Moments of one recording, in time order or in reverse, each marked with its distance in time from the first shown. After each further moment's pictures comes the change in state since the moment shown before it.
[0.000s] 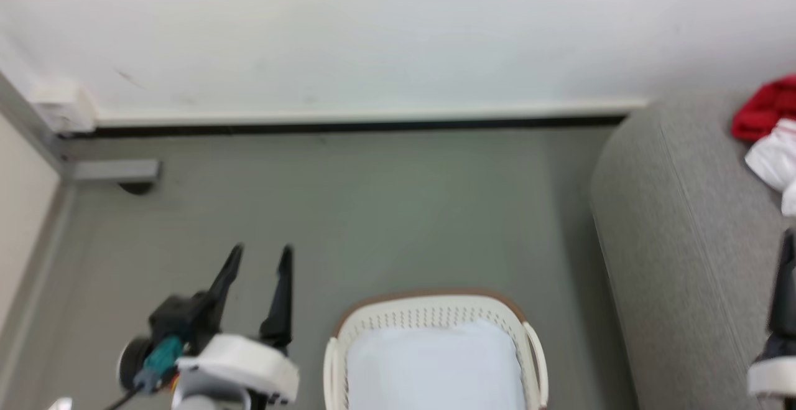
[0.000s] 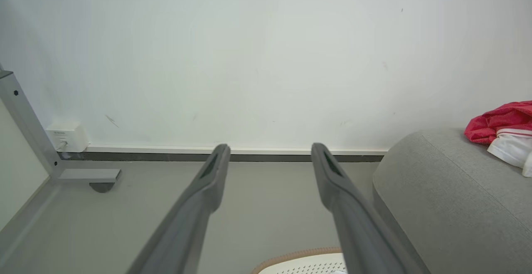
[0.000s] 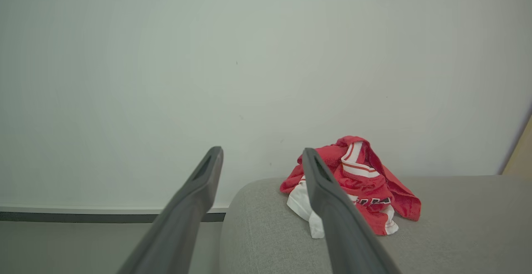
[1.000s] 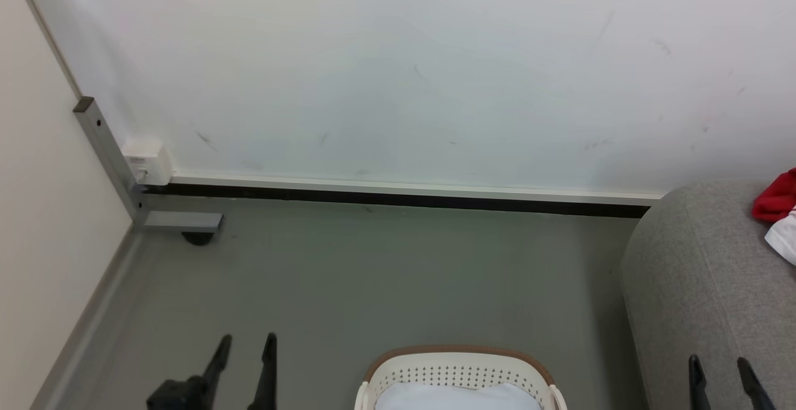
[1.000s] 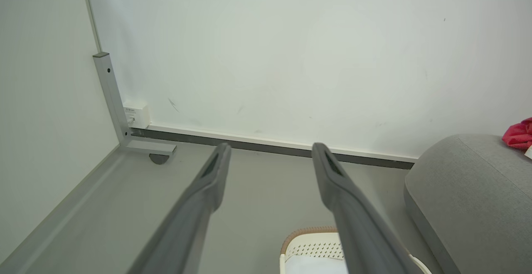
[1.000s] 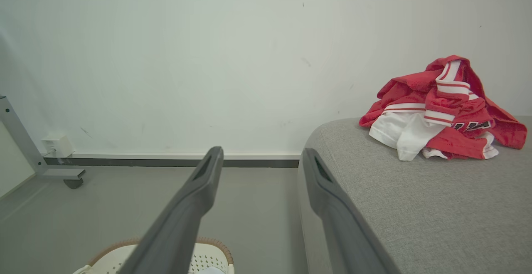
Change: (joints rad) left arm 0.254 -0.255 0.371 0.191 0.308 -0.344 0.000; right arm 0.232 0.031 0.166 0.128 0.109 0.000 -0.002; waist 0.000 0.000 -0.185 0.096
